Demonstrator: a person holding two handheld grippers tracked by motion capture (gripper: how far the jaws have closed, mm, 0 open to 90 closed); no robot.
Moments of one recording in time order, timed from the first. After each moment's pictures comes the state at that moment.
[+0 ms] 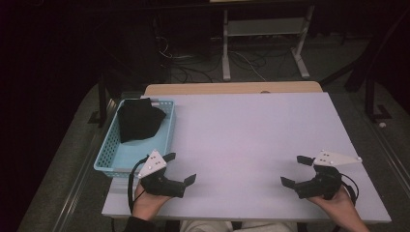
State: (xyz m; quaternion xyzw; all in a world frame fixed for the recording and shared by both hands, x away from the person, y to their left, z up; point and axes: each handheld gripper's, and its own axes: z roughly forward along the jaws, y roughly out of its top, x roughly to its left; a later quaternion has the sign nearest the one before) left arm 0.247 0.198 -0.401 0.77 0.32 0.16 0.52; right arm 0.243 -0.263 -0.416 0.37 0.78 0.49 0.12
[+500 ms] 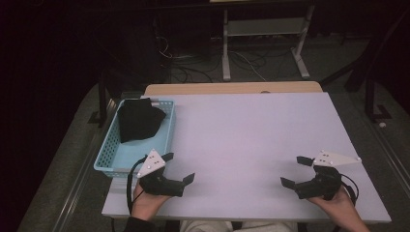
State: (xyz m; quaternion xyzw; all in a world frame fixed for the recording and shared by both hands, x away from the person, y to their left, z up) left arm 0.246 0.200 -0.399 0.77 0.34 0.17 0.52; right arm 0.242 -0.262 -0.417 0.37 0.78 0.49 0.12
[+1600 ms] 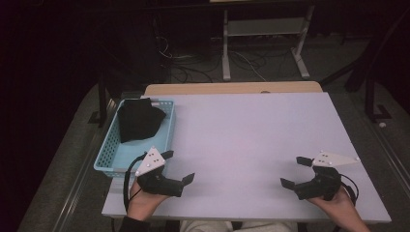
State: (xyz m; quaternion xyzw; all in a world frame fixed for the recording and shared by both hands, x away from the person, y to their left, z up) left arm 0.243 0.198 -0.378 0.79 0.31 0.17 0.51; right arm 0.242 -0.261 -0.417 0.37 0.79 0.48 0.12
